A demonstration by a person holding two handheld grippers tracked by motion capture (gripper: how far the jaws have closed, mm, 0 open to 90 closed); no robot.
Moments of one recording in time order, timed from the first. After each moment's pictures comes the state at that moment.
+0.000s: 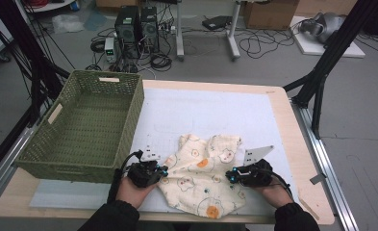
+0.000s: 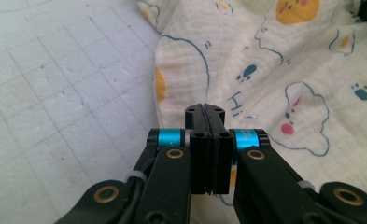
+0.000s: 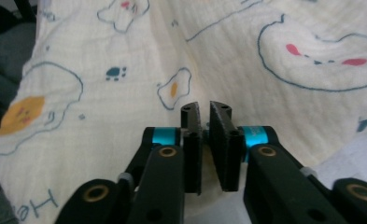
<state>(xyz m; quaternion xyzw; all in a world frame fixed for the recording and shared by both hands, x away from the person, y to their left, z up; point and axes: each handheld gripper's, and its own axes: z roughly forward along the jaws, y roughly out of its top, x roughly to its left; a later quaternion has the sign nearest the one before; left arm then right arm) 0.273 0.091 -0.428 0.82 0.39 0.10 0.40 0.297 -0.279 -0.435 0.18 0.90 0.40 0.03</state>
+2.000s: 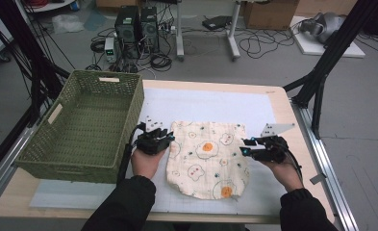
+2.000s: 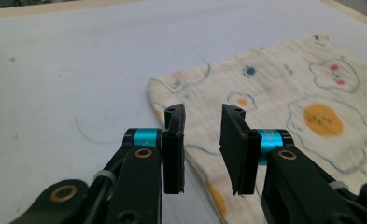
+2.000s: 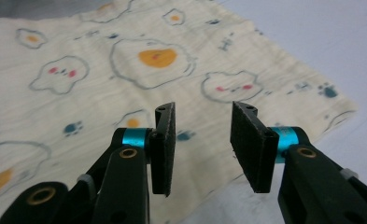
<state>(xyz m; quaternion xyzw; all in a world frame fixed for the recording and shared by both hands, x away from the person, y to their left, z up) 0.339 0.075 -0.420 0.74 0.45 0.20 0.46 0.338 -0.322 -0.405 0.27 0.86 0.42 0.11</state>
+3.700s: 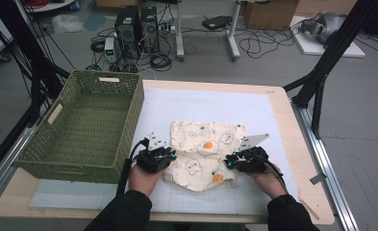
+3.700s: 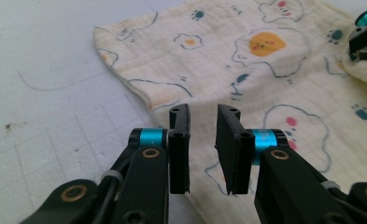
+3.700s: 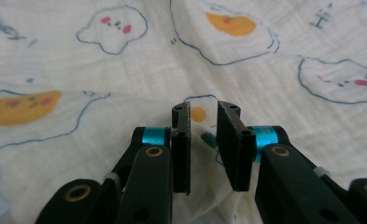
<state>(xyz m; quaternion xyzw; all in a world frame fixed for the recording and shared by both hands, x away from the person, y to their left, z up) 0.298 0.073 -0.427 0.78 0.40 0.17 0.44 0.327 -0.275 -0.430 0.23 0.89 0.38 0.08</state>
